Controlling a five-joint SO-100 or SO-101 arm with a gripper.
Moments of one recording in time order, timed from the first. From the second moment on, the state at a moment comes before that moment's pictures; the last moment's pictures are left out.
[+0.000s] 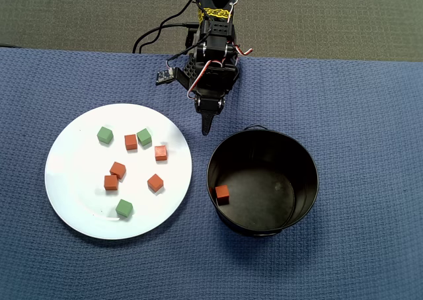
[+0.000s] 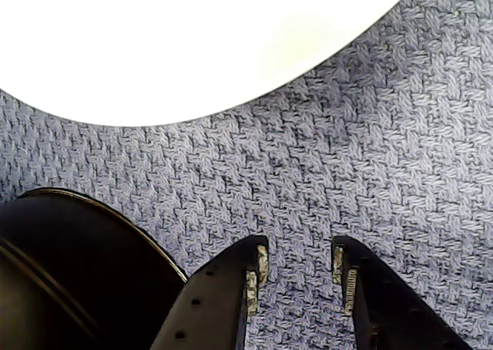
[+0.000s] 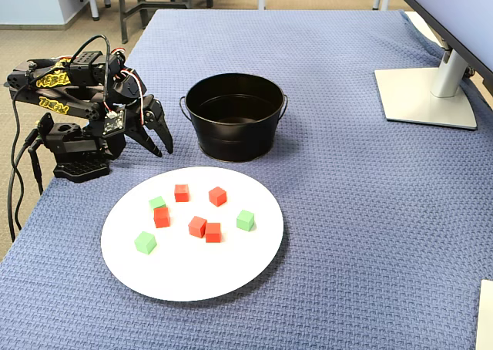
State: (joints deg) arm 3.3 167.7 163.7 65.4 -6.2
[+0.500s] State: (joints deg) arm 11.1 162.4 147.3 76.4 -16.9
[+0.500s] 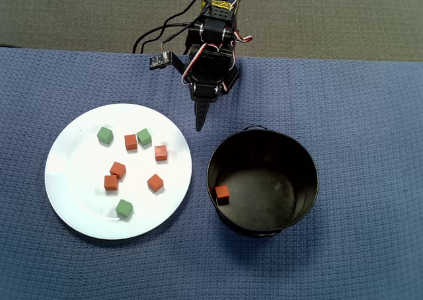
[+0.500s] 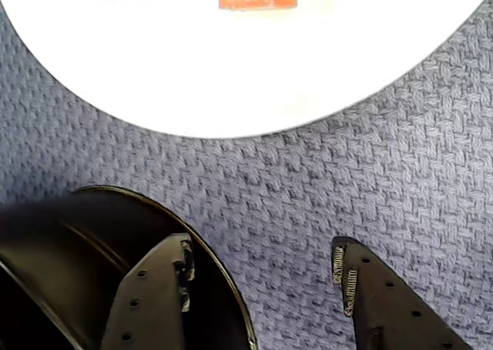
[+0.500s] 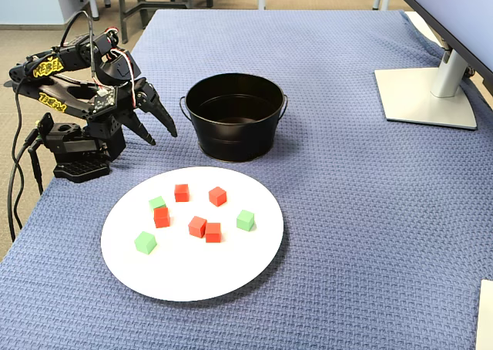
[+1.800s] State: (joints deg) arm 28.2 99.8 121.8 59.2 -40.3
